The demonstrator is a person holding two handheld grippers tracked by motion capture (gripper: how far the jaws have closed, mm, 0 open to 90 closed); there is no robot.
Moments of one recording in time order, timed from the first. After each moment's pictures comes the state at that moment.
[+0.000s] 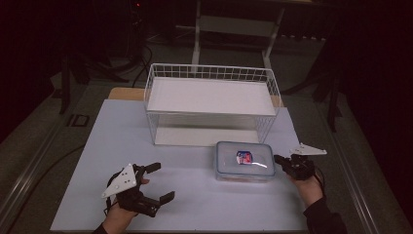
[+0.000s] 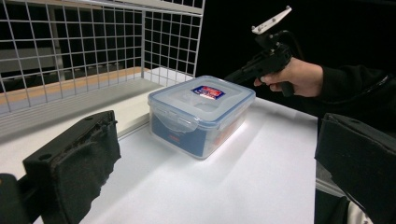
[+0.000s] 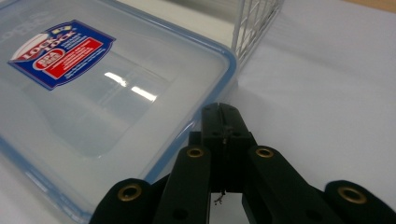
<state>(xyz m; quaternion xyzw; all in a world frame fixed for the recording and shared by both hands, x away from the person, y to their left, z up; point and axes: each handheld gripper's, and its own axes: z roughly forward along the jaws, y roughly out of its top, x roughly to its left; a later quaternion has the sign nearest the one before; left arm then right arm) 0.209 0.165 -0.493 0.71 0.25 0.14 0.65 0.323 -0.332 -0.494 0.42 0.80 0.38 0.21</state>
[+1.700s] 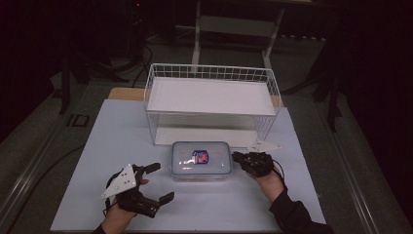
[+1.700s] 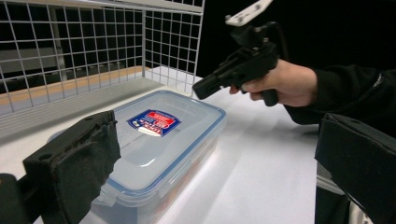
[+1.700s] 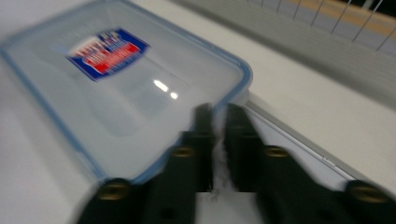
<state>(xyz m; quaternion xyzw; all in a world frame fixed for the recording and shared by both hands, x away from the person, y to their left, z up) 0.208 0.166 -0.491 0.71 0.25 0.15 0.64 0.323 -0.215 -0.488 0.32 0.82 0.43 0.16</state>
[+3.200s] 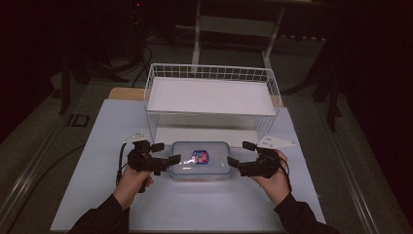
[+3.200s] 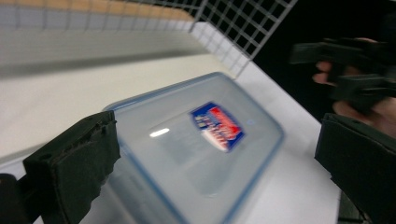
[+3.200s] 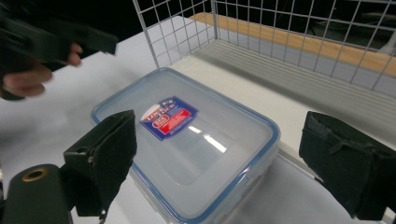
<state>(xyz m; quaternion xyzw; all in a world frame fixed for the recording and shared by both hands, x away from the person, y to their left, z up) 0.302 0.159 -0.480 0.71 0.43 0.02 0.56 0.311 -0.218 -0.452 0.31 0.79 0.52 0.12</state>
